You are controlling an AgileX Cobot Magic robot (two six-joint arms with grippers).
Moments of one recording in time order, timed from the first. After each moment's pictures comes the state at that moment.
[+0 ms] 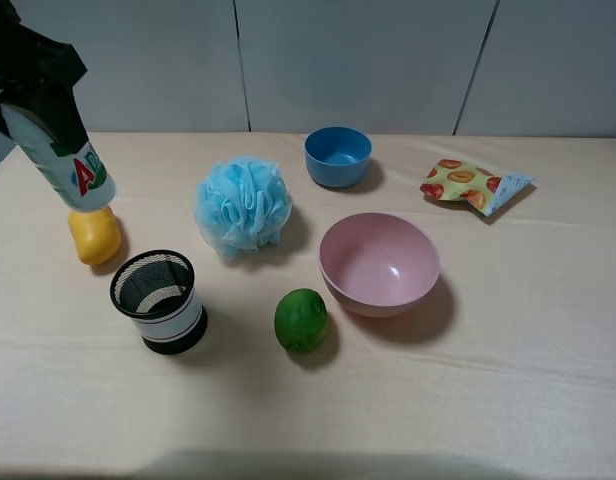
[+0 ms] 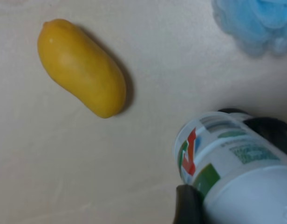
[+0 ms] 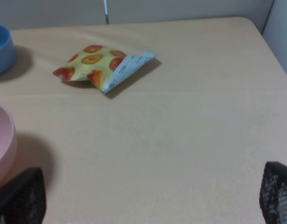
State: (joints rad) left arm -0.27 1.44 -1.30 -0.03 1.18 0.04; right arm -0.05 -0.01 -0.50 -0.02 1.02 0.05
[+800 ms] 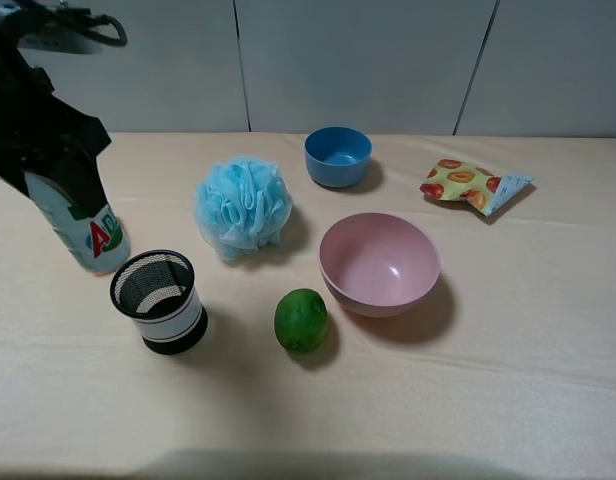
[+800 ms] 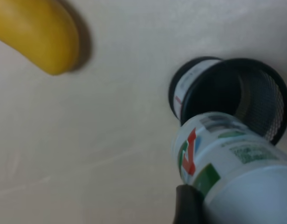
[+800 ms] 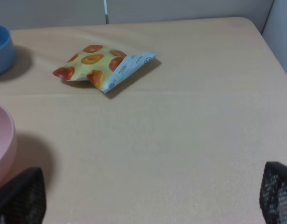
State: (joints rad) left arm -0.39 1.42 -1.14 -0.04 1.15 0.00; right arm -0.05 -0.01 -0.50 -0.02 1.02 0.05
